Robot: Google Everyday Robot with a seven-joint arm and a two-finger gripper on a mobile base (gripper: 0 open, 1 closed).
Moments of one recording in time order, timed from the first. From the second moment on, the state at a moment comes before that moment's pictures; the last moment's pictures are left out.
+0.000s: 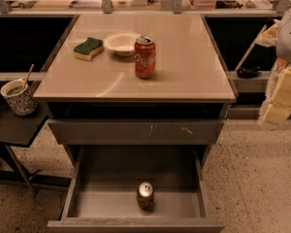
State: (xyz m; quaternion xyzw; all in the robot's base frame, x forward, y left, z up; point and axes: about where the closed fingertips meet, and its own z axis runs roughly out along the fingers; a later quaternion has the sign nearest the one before) arm 0.438 -0.217 0.976 -0.60 0.78 -0.03 0.16
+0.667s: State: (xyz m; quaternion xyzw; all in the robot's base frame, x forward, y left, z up) arm 0.432 -0.213 0.955 -0.61 0.77 -0.03 0.17
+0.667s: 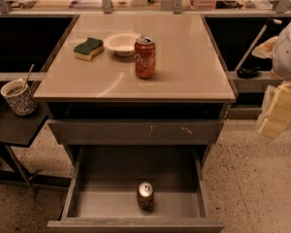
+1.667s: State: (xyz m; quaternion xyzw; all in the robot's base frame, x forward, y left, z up) arm 0.381 -0.142 0.657 -0.56 0.75 0.27 0.24
